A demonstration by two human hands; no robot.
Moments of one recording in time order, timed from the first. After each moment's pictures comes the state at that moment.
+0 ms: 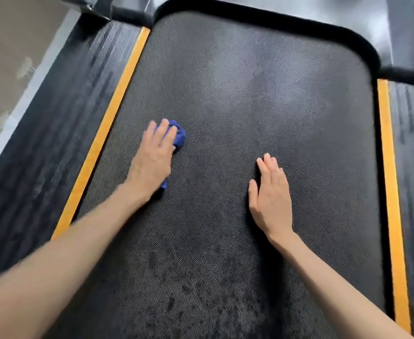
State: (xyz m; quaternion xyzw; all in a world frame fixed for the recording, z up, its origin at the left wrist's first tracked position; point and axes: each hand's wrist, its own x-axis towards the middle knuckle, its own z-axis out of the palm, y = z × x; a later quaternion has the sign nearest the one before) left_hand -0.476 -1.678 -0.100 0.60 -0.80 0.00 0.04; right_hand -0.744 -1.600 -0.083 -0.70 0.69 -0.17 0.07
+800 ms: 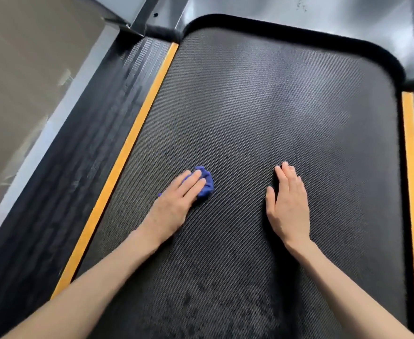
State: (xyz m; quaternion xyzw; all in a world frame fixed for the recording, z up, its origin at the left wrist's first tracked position) left_hand -0.477 -1.583 -0.095 0.50 -0.86 -0.02 0.13; right_hand -0.744 -1.598 -0.083 -0.70 0.68 -0.17 0.07
